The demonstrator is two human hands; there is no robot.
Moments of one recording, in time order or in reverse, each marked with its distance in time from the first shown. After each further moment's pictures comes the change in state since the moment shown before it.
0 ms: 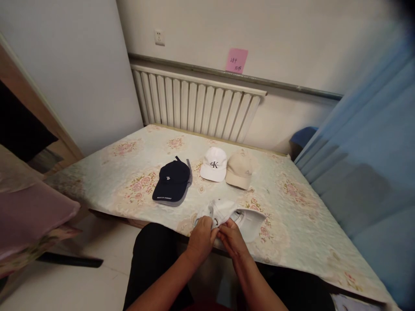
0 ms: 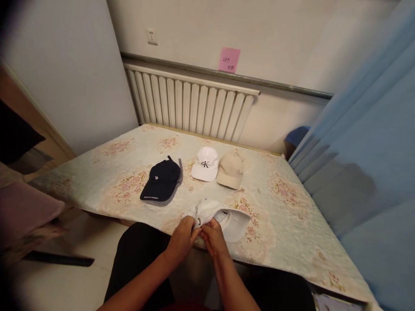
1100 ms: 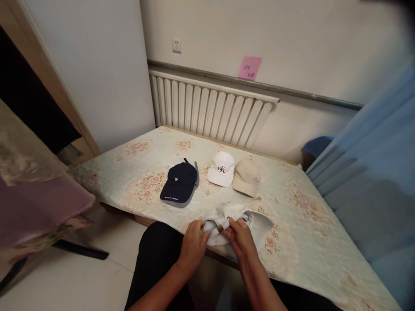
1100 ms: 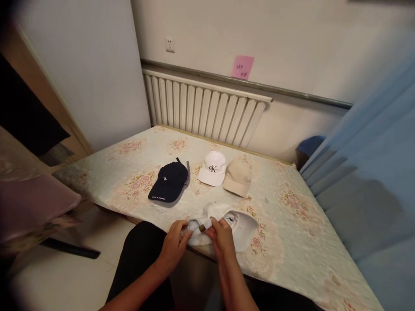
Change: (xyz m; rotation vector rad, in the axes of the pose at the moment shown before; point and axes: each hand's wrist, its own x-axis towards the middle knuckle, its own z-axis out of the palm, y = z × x) left_hand -0.021 -0.020 -0.024 -0.222 0.192 -0.138; right_hand 0.008 -0.026 0.014 -0.022 0.232 0.048
